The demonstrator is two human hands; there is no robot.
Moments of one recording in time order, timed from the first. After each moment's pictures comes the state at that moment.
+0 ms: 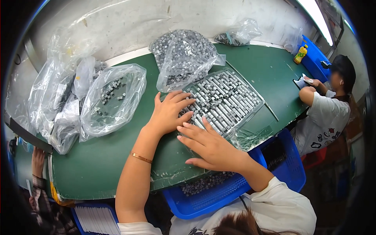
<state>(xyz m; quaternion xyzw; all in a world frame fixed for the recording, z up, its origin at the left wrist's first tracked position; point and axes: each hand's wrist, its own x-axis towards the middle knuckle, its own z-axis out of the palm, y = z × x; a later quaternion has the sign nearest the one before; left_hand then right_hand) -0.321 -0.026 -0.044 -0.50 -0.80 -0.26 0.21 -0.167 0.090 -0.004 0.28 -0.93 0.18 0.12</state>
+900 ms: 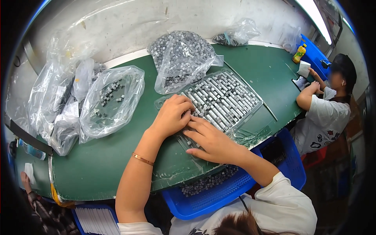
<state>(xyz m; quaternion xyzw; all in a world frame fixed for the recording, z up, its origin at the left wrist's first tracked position) -0.318 -0.015 -0.043 -0.56 -0.72 -0.39 0.13 -0.185 0.113 -0.024 0.24 -0.94 0.20 0.14</state>
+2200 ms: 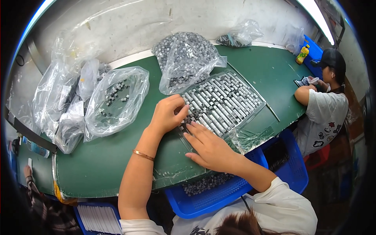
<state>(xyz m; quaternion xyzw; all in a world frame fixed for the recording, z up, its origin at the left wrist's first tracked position) -0.320 -0.032 -0.030 -0.46 -0.80 -0.39 0.04 -0.169 0.087 -0.024 0.23 -0.94 0.18 0.18</state>
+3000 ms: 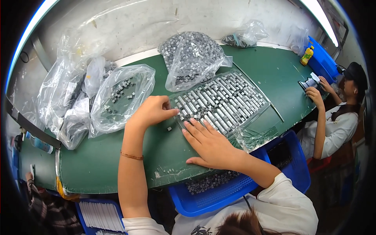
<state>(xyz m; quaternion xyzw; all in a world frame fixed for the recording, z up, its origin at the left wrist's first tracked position) -0.331 -0.071 0.007 -0.33 -0.90 -0.26 -0.08 -0.174 0.082 -0.023 0.26 -0.96 0.09 0.10</state>
